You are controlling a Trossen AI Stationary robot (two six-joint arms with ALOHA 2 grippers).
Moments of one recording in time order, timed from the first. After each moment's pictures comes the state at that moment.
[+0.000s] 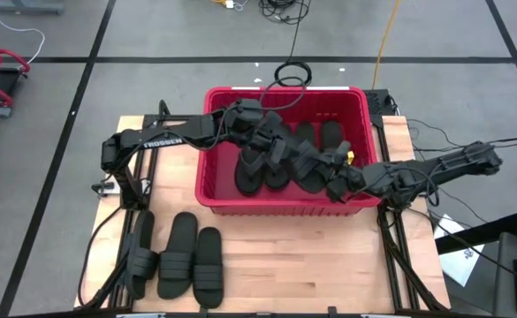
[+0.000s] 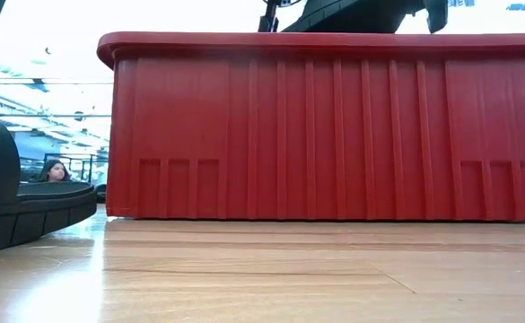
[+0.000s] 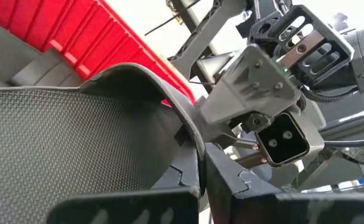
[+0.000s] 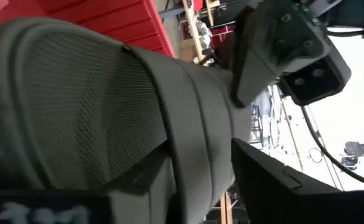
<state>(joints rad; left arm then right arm) 0.17 1.78 1.76 -0.30 0.37 -0.80 0.24 0.98 0.83 -0.13 0.75 -1.14</state>
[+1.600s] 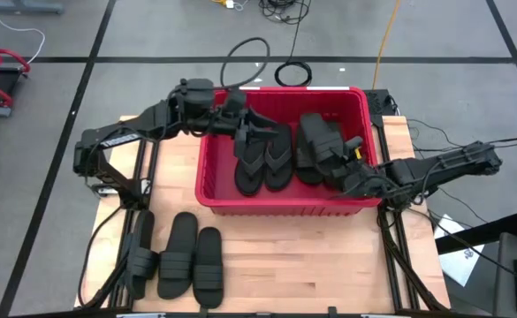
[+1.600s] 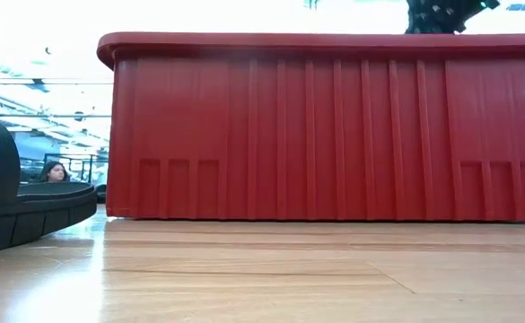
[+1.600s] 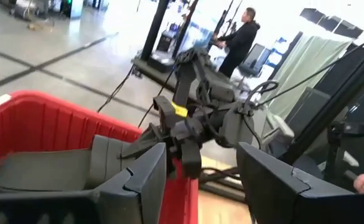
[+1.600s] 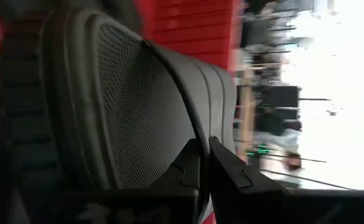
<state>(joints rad) 0.20 1.54 1.76 -0.35 0.26 -0.37 0.23 0.95 0.83 -0.74 1.05 -0.67</state>
